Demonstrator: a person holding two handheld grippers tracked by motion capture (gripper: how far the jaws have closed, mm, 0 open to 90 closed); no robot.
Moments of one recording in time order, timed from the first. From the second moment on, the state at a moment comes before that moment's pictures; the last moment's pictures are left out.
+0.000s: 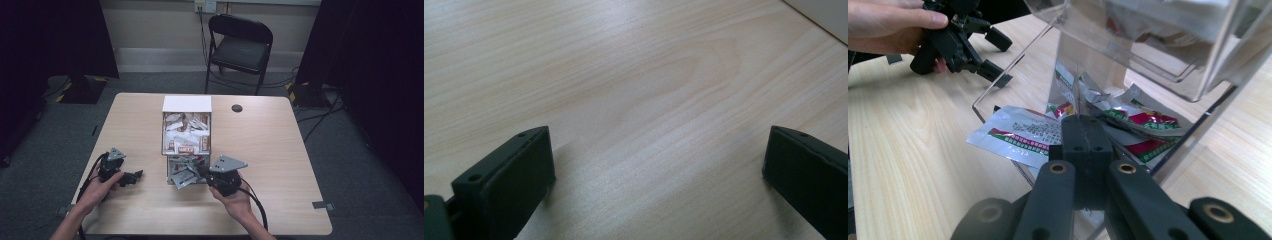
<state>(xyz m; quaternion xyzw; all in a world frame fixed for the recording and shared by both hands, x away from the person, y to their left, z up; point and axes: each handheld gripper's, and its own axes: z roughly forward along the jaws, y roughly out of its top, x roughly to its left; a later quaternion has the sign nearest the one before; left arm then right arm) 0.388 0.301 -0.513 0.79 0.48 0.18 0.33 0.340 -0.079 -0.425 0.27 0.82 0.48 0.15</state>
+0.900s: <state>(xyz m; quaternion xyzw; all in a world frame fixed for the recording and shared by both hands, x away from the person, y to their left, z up) 0.388 0.301 -0.513 0.79 0.48 0.18 0.33 0.328 -0.094 -0.403 0.27 0.81 0.51 0.14</state>
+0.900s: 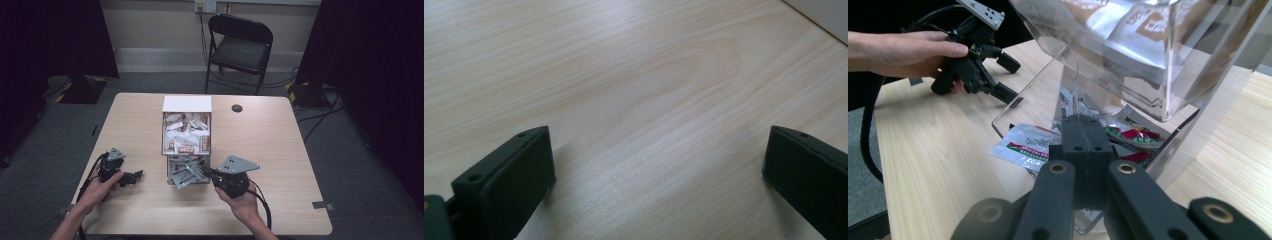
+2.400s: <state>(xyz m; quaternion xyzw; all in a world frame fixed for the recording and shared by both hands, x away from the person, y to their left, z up) 0.388 0.301 -0.513 0.79 0.48 0.18 0.33 0.311 -0.135 -0.393 0.29 0.79 0.52 0.15</state>
